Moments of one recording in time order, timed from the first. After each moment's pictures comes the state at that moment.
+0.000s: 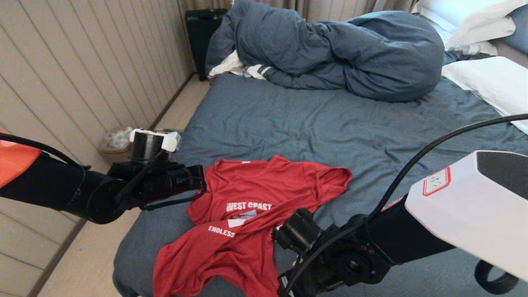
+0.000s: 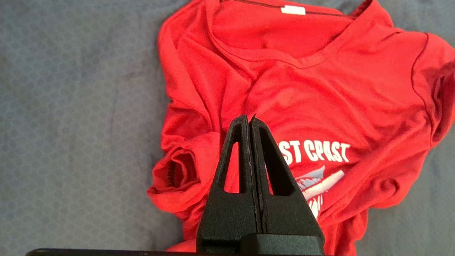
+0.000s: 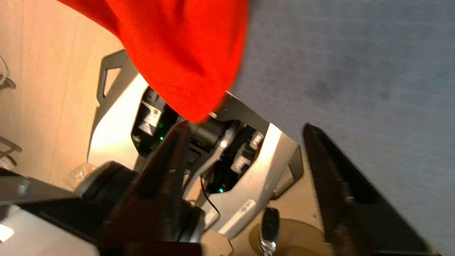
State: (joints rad) left arm -0.39 1.89 -0.94 -0.47 0.01 -0.37; right arm 0.84 2.08 -1.03 0.09 0.01 0.35
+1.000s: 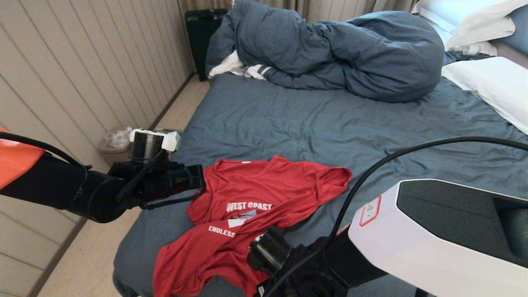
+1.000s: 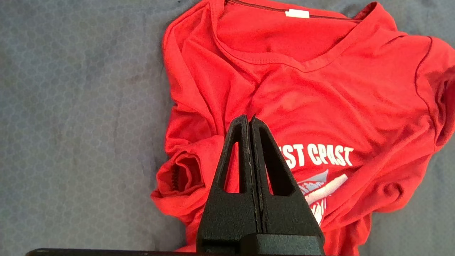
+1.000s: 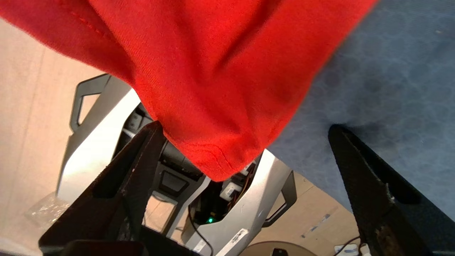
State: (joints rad) left arm -0.39 1.90 -0.94 -0.47 0.01 -0.37; right arm 0.94 2.24 -1.11 -0.03 -0.15 0.40
